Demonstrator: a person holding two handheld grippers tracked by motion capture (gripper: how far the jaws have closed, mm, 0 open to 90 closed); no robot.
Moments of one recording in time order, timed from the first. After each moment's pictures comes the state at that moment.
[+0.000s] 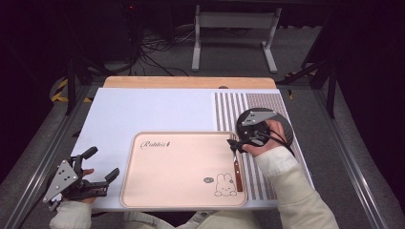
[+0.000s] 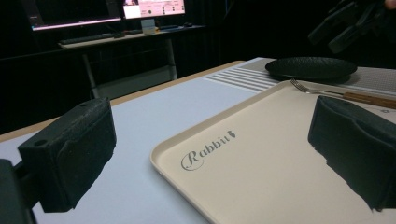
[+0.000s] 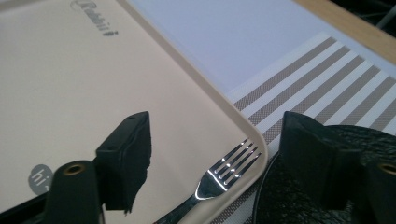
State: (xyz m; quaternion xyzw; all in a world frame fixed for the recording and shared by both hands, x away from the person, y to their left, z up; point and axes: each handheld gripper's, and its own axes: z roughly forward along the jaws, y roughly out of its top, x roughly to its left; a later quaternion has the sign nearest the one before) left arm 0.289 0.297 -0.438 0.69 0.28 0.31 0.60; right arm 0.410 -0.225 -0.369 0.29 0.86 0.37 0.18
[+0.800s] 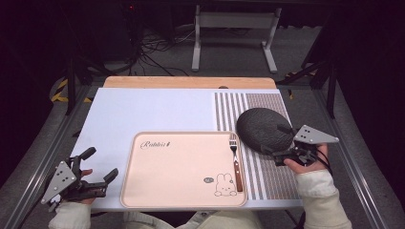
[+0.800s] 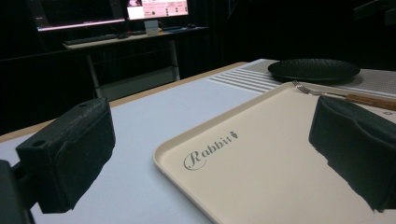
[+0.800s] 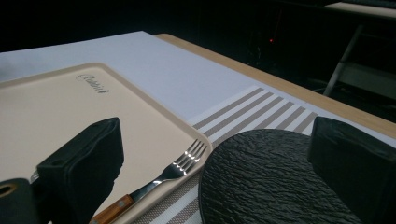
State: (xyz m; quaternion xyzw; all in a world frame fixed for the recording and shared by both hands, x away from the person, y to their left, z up) left arm 0.287 0.297 -0.437 0.68 0.28 0.31 0.60; right arm 0.358 -0.328 -0.378 0.29 0.76 0.53 0.26
